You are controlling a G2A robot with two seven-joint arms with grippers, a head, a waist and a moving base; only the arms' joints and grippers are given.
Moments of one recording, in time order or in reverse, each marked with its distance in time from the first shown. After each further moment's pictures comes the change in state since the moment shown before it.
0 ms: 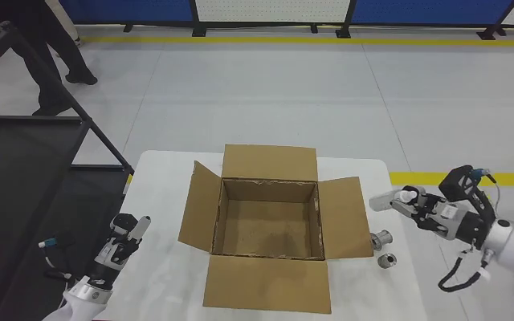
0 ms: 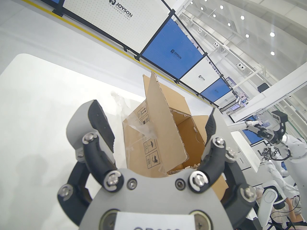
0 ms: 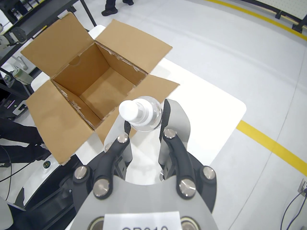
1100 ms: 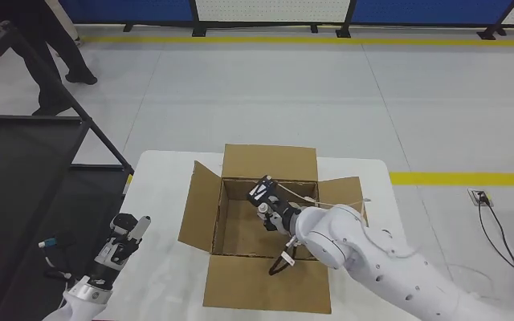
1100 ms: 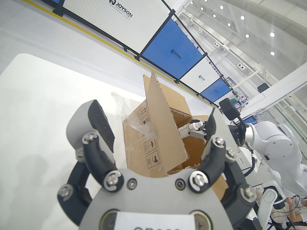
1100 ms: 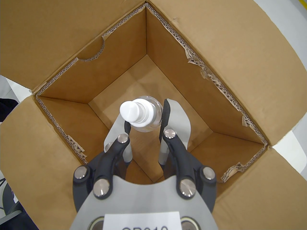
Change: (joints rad) left arm 0.000 0.000 0.000 0.000 0.000 0.000 0.000; right arm 0.812 -0.366 -1.242 0.307 -0.352 0.603 -0.010
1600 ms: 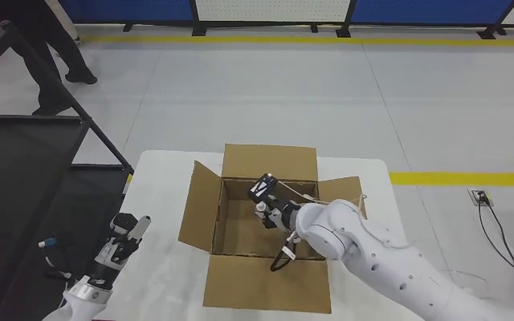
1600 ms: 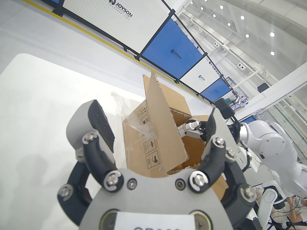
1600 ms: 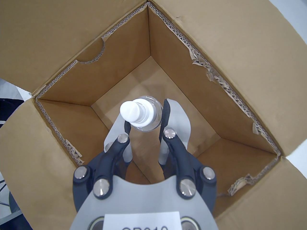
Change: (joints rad) left arm 0.000 0.000 0.000 0.000 0.000 0.000 0.000; right arm 0.023 -0.046 -0.006 0.157 0.077 -0.111 -0.055
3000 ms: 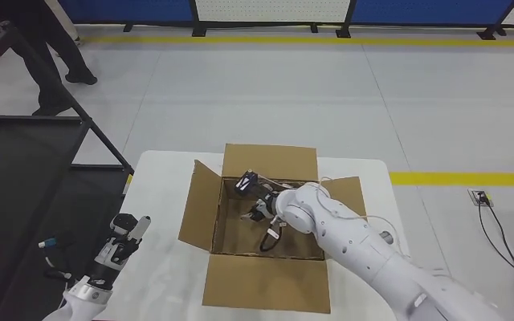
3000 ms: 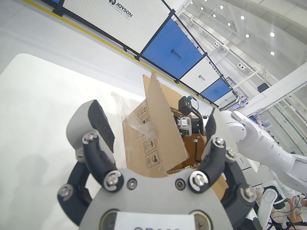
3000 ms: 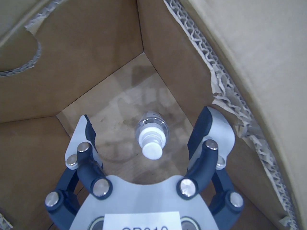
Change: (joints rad) left arm 0.000 0.000 0.000 0.000 0.000 0.000 0.000; right arm 0.109 -0.291 -0.061 0.559 -0.109 -0.259 -0.136
